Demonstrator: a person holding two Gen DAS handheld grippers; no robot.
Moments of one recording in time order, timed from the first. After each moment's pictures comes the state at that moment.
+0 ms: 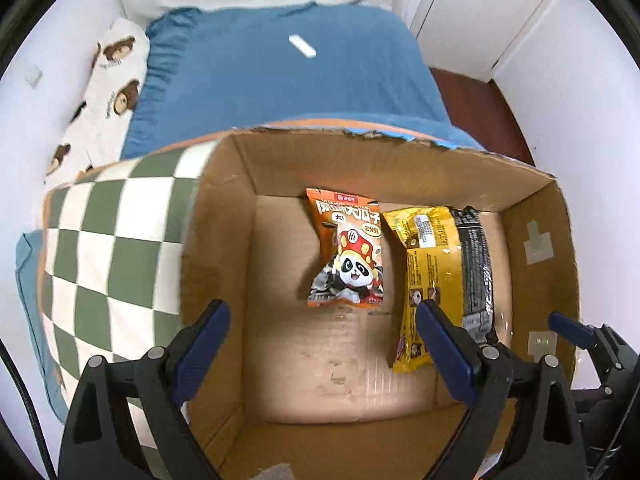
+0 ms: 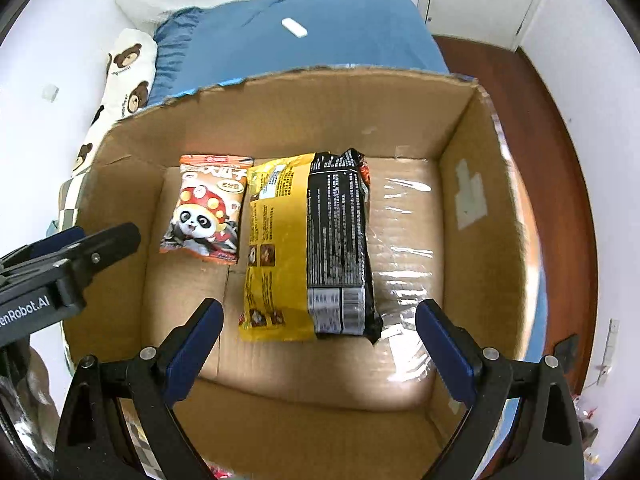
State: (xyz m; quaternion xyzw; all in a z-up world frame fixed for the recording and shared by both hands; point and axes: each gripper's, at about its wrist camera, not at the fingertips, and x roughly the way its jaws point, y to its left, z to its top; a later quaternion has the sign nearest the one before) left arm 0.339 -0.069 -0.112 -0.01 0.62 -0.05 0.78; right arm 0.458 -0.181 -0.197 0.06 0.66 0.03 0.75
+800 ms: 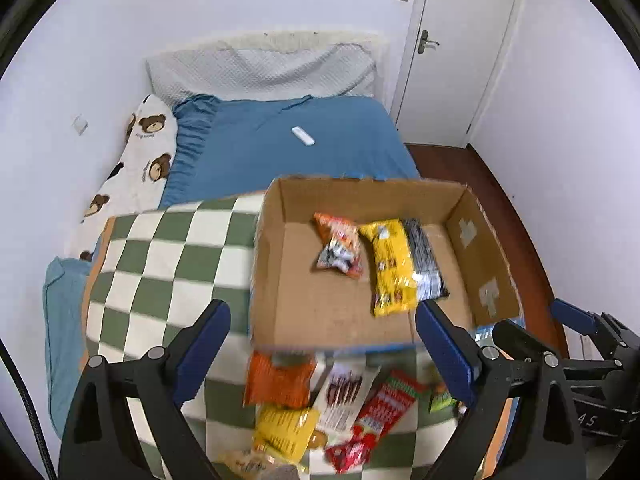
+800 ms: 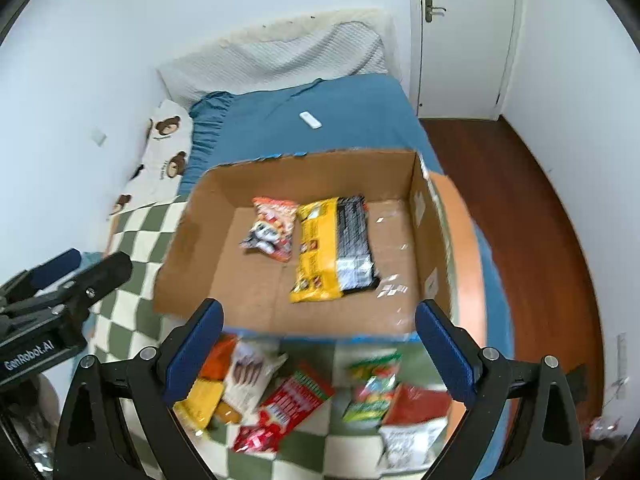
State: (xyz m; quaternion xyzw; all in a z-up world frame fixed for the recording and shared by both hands) left arm 0.173 -0.044 -0.005 0.00 0.48 -0.05 0.87; right arm 0.305 -0.174 -0.059 0.08 0.51 0.04 0.85
